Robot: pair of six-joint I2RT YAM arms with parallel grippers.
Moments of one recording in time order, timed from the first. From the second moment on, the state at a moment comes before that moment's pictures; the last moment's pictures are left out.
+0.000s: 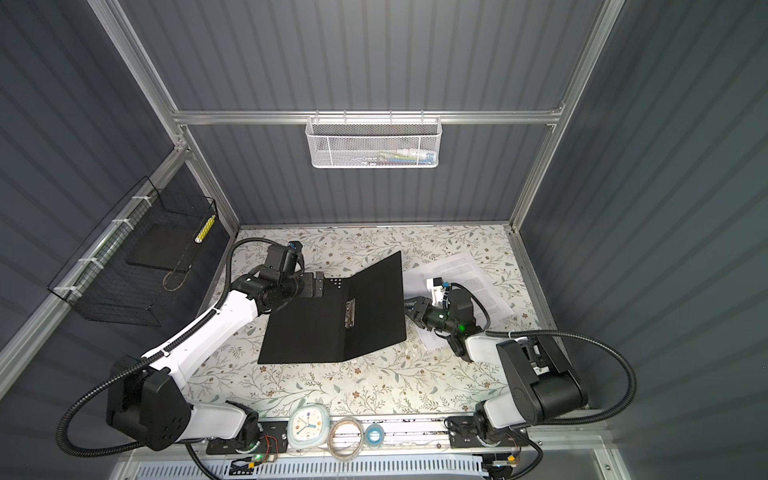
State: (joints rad) left arm -0.41 1.39 1.12 -0.57 -0.07 -0.30; right arm 0.30 1.45 0.40 0.70 -0.71 1.04
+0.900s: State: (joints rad) left arm -0.38 1.39 1.11 -0.55 -0.01 -0.30; right arm 0.30 1.28 0.45 0.51 -0.71 0.95
